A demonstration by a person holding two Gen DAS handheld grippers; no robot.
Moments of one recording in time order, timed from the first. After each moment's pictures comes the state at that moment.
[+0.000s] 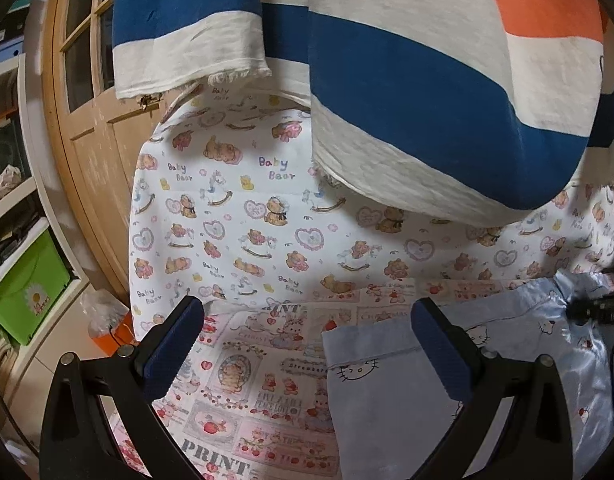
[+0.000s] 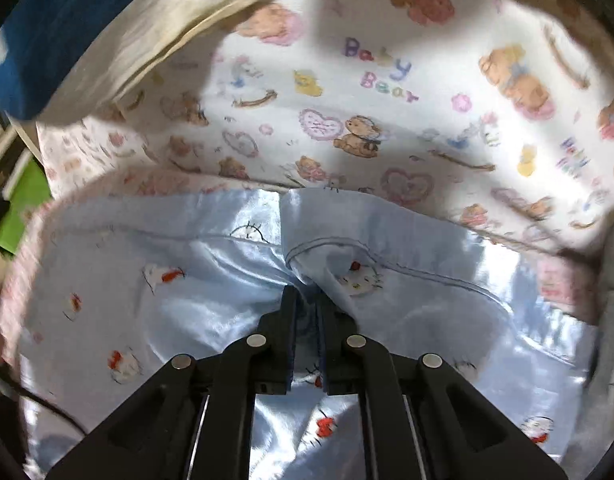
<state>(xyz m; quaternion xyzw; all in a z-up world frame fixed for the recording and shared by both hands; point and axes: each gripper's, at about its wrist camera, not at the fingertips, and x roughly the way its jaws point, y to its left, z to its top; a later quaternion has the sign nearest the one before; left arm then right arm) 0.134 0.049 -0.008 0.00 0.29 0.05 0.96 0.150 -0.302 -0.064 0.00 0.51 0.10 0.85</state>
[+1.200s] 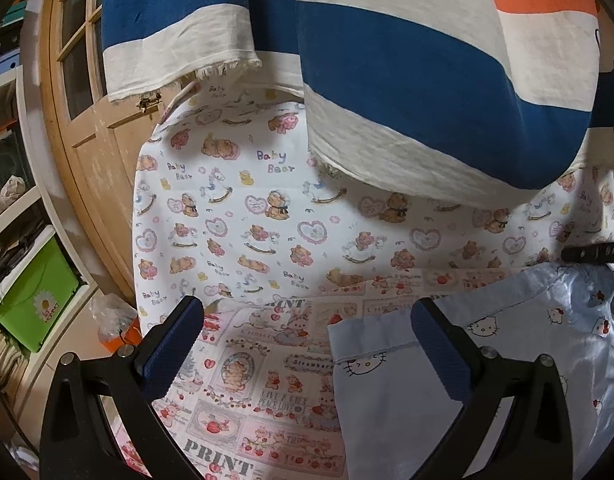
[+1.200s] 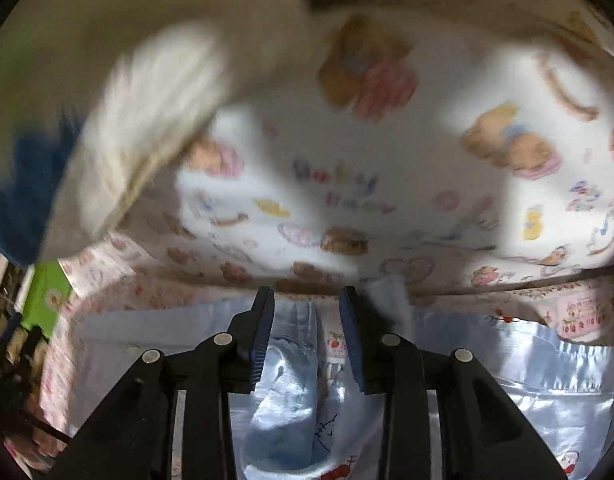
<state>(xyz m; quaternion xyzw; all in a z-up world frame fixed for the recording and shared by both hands) 0.138 0.045 -0.014 0.02 0.30 0.06 0.95 0.190 -0.318 -0.040 0.07 0.46 0.07 0.88</state>
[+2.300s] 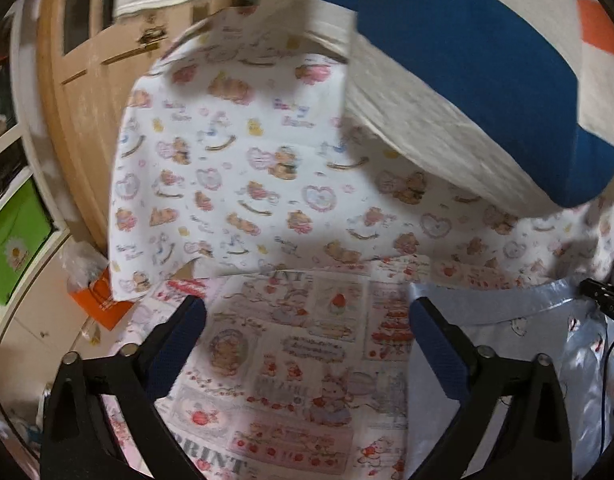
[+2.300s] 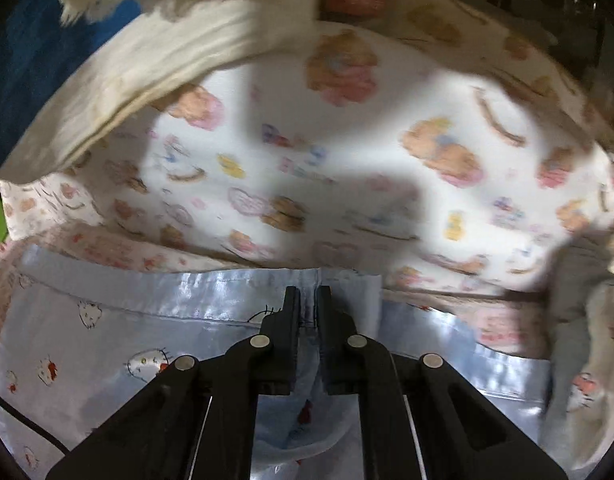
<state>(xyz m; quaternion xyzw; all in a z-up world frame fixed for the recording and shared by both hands) 0.159 0.074 -0.028 -0.06 0.36 0.02 0.93 0.149 -0.311 -0.042 -0.06 0.43 -0.01 0.90</state>
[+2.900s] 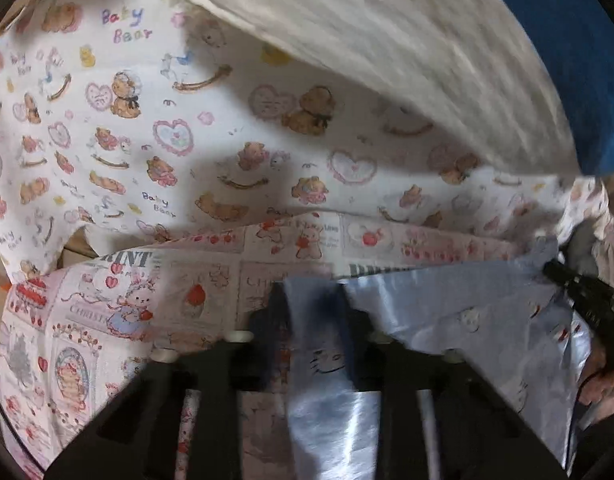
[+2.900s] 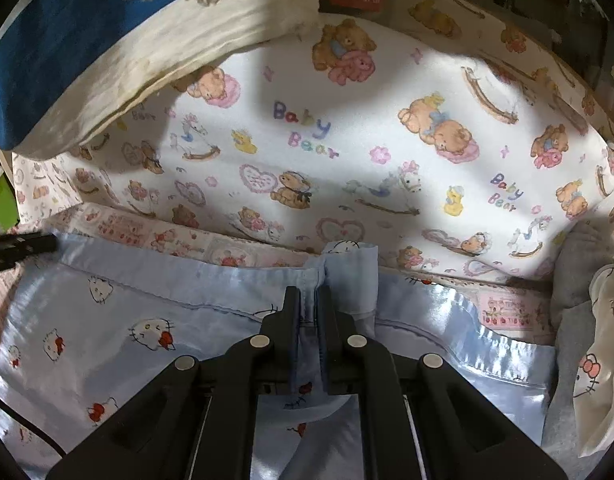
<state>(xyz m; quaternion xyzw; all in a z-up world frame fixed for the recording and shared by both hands) 0.225 0.026 -0.067 -0.10 0.47 -0.12 0.87 0.137 -0.309 -0.043 -0.05 0.42 0.02 0.90</state>
